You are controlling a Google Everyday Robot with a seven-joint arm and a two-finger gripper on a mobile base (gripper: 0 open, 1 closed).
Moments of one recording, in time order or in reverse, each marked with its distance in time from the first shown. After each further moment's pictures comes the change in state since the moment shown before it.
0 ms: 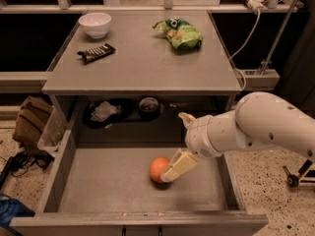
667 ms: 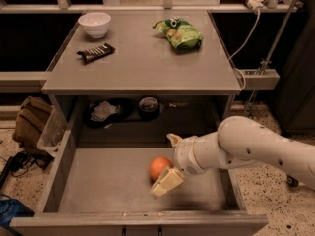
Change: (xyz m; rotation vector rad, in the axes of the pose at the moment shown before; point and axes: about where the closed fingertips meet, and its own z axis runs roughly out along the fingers) arm 0.027 0.033 0.064 -0.106 -0.046 0.090
